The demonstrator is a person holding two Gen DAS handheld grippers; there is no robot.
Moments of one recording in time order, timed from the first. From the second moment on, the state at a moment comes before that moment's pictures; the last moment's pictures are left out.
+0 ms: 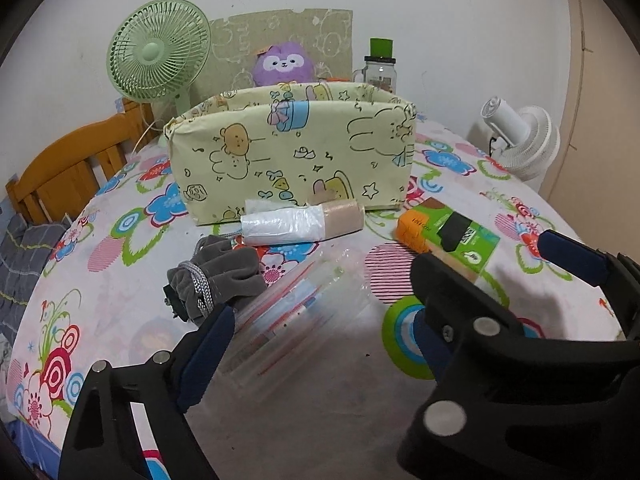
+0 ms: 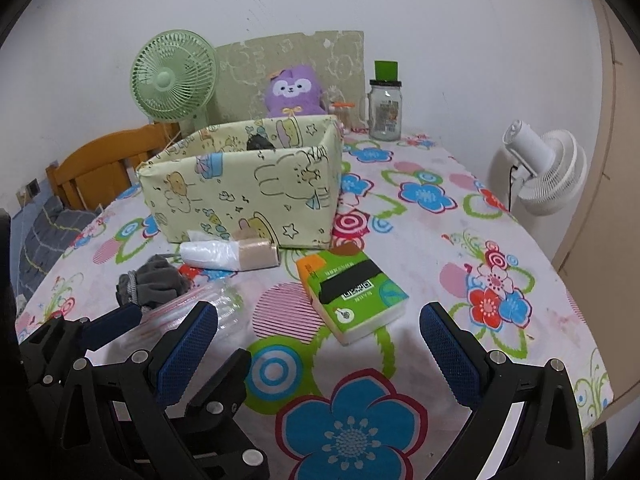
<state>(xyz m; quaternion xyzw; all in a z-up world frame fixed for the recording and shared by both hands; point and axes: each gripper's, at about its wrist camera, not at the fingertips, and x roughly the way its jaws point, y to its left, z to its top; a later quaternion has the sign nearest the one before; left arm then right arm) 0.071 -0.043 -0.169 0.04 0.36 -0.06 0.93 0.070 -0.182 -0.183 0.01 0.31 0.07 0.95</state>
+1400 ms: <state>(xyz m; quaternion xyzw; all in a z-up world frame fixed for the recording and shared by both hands) 0.119 -0.068 -0.175 0.04 0.39 -0.09 0.91 0.130 -0.195 -0.197 0.01 0.34 0.07 0.94</state>
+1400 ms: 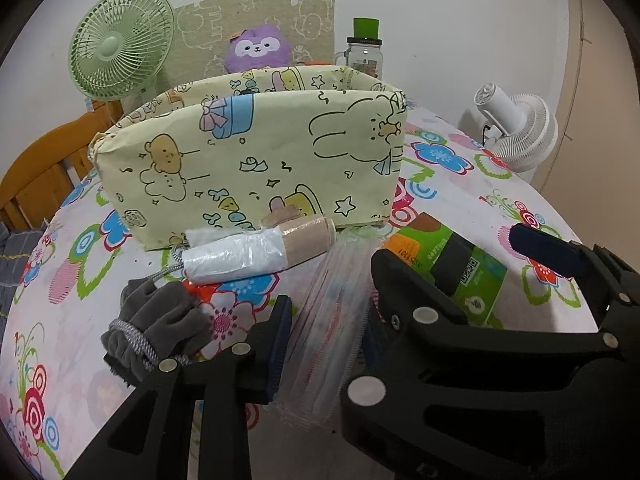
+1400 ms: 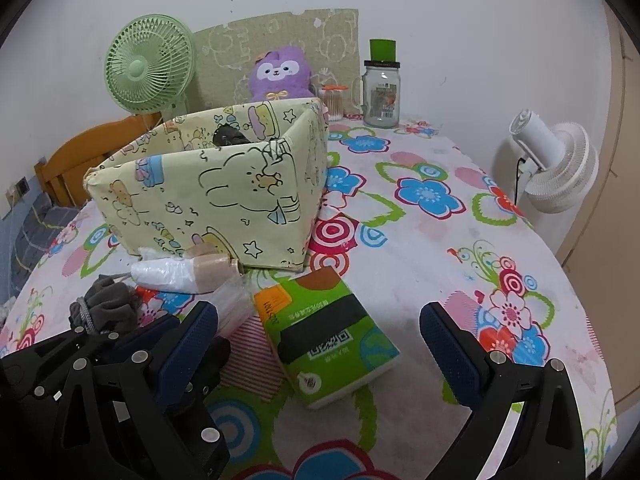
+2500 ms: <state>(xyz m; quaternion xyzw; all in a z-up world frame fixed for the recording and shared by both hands) 0.082 -0.063 -0.157 0.04 0.37 -0.09 0.92 0.096 -0.190 -0.189 0.04 0.36 0.09 0.93</state>
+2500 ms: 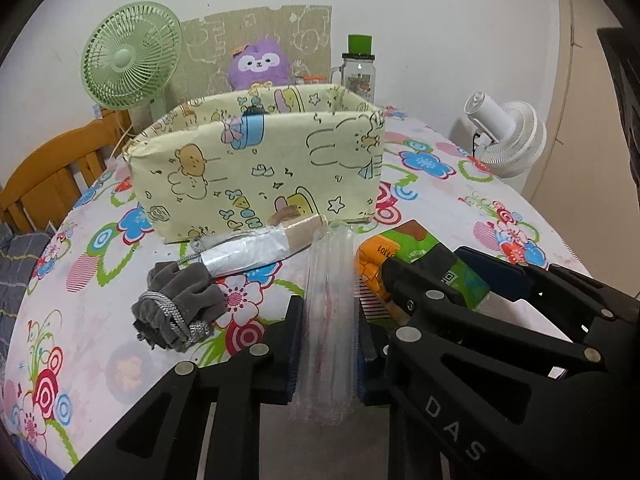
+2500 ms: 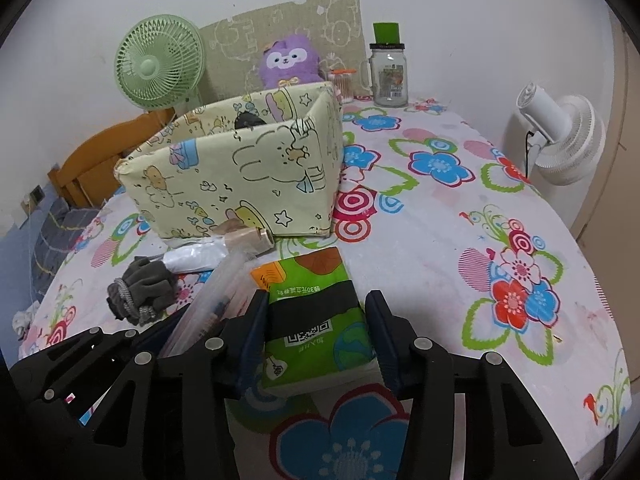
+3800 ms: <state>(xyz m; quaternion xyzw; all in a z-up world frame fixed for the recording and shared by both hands) 0.042 -0.038 -0.051 0.02 0.30 -0.10 0.95 0.047 -0.171 -0.075 0.04 0.28 0.06 0.96</state>
